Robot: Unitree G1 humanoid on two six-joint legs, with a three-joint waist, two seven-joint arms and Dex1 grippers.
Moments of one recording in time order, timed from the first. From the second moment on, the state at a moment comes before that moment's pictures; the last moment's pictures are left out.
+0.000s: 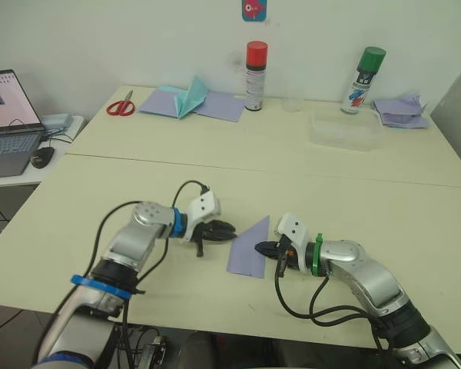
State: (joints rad) left arm -0.63 0.59 -0.28 0.34 -0.15 0.19 -1.27; right arm -0.27 -0.44 0.37 -0.20 0.22 0.60 0.76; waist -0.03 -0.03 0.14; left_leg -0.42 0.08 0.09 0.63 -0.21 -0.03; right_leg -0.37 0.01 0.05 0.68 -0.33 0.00
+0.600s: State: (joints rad) left arm -1.06 0.36 -0.45 1.19 0.29 -1.01 -1.09; right arm -0.27 -0.43 0.37 -0.20 0.22 0.60 0.76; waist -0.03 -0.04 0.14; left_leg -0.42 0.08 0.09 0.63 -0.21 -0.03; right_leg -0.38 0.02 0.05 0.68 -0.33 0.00
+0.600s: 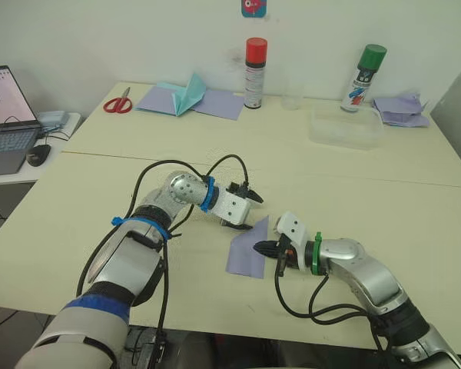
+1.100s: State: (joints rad) left arm -1.11 0.40 -0.44 1.27 0.34 -1.07 -1.13; right arm -0.25 -0.42 0.35 -0.22 0.22 0.62 0.75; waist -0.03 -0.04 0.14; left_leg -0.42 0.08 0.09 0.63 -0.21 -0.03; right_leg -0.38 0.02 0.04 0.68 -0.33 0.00
